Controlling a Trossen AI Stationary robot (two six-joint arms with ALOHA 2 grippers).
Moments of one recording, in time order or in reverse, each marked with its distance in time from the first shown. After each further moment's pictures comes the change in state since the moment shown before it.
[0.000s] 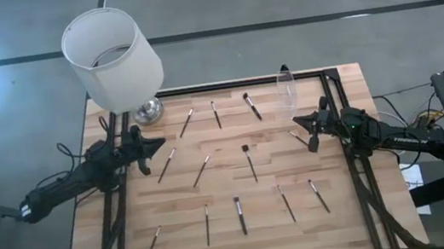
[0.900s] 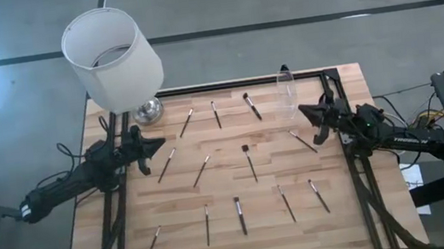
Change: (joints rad) left arm 0.000 0.000 0.000 0.000 0.000 0.000; right arm 0.000 0.001 0.005 0.391 -0.035 0.200
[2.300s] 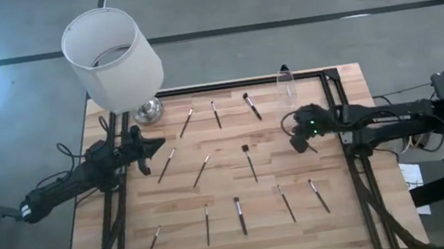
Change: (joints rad) left arm 0.000 0.000 0.000 0.000 0.000 0.000; right arm 0.012 0.781 0.400 -0.839 0.054 0.304
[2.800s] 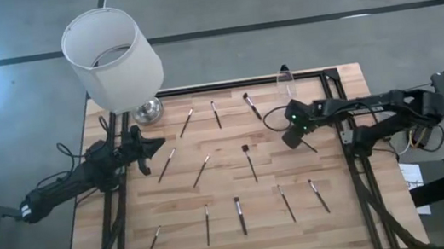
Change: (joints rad) left arm 0.000 0.000 0.000 0.000 0.000 0.000; right arm -0.112 0.320 0.118 -0.050 -0.043 -0.003
